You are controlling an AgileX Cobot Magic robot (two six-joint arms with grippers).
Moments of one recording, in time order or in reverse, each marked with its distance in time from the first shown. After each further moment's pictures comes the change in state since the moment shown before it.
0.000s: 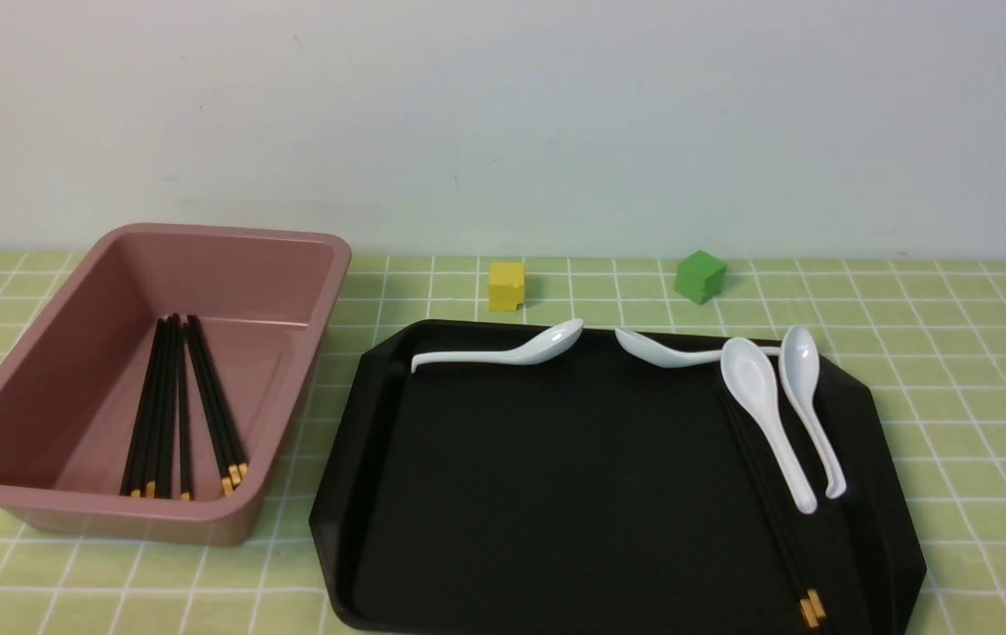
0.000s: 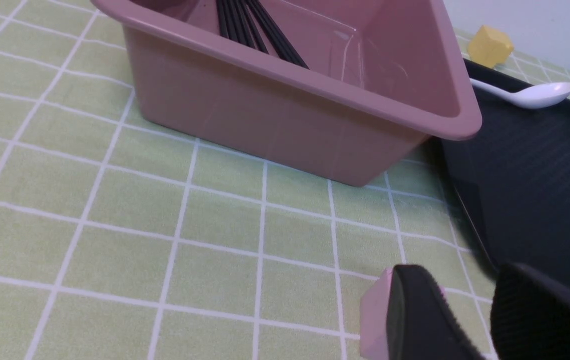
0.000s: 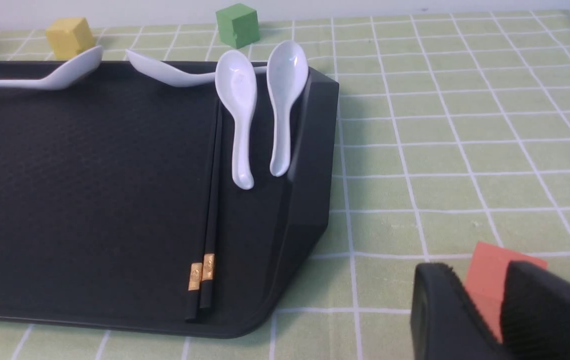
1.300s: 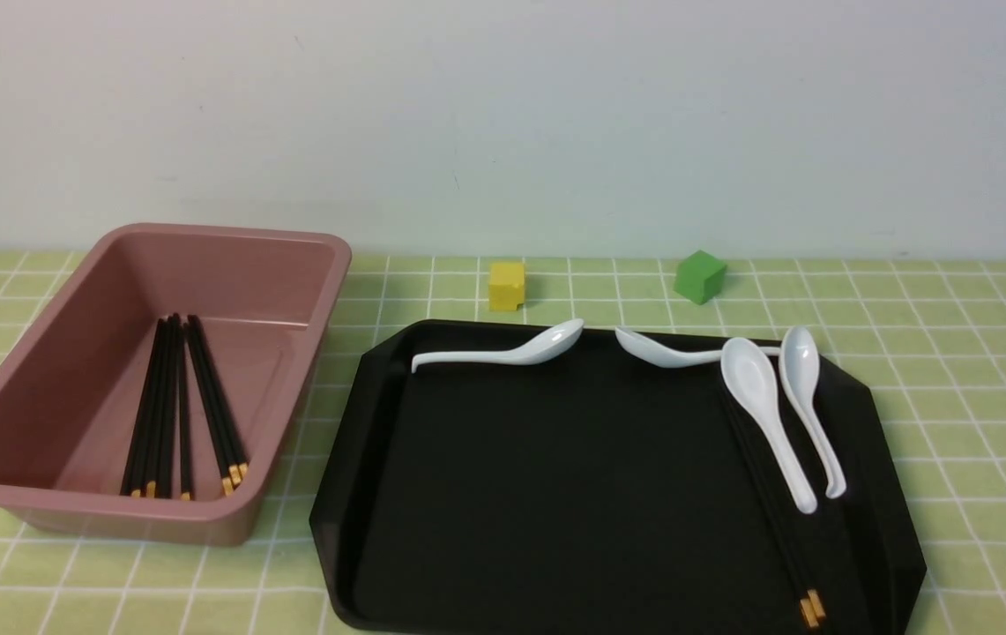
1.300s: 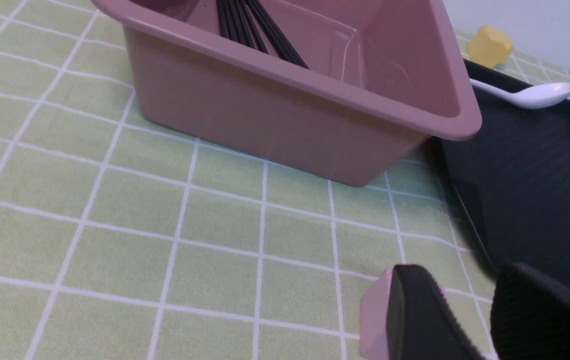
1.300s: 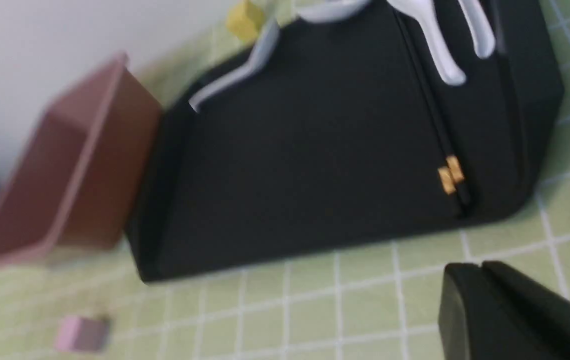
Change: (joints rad) right arm 0.000 0.247 -0.324 0.535 0.409 0.042; left arm 0.000 0.000 0.000 0.000 0.000 0.000
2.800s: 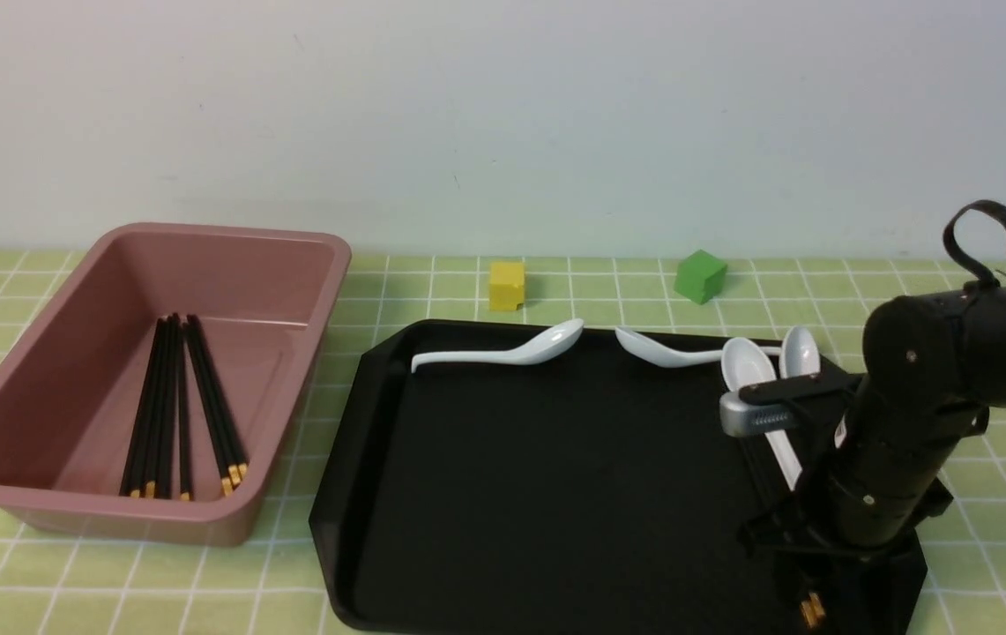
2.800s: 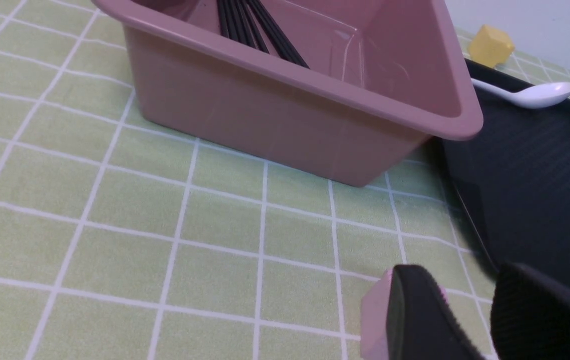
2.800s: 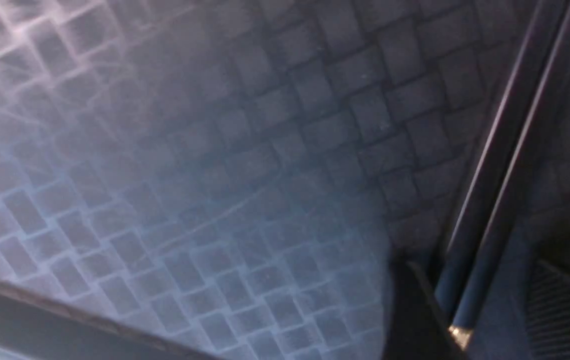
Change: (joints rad) right arm 0.201 1.612 -0.752 -0.278 -0.010 -0.287; left arm 0.000 0.000 0.000 0.000 0.000 0.000
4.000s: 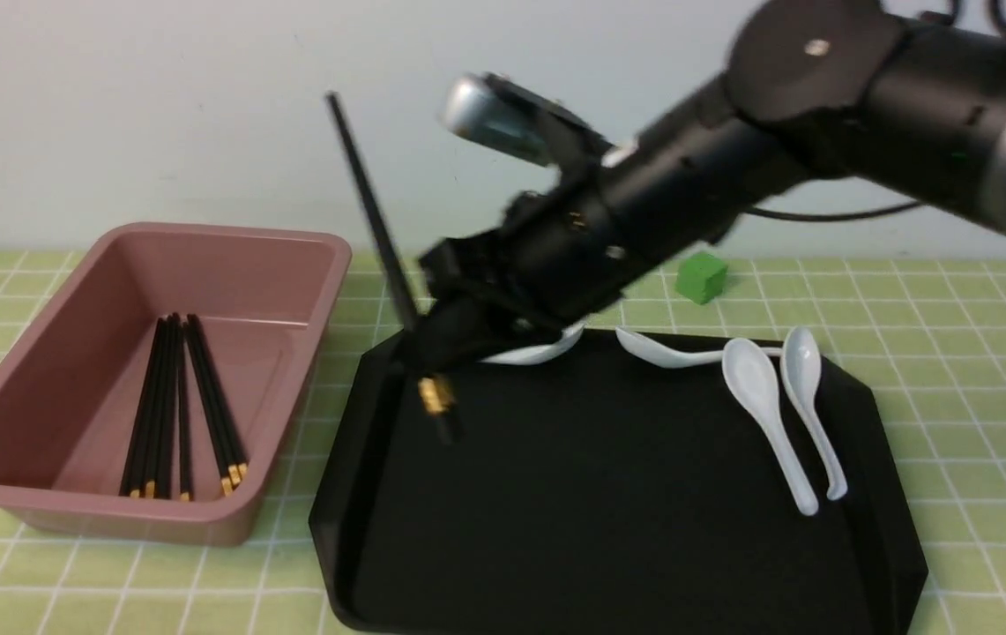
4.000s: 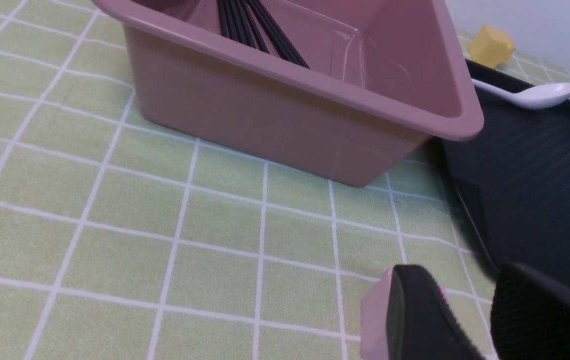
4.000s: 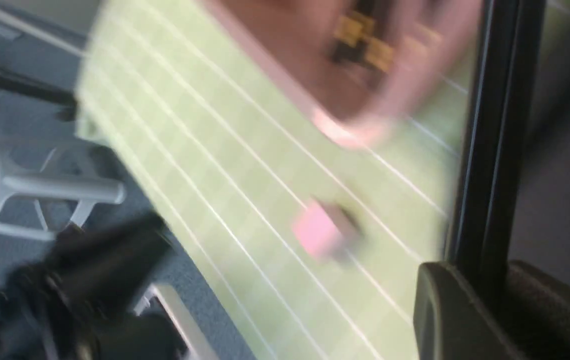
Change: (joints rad) right arm 0.316 0.056 -0.696 0.647 0.204 -0.221; left arm 0.000 0.000 0.000 0.000 0.000 0.000
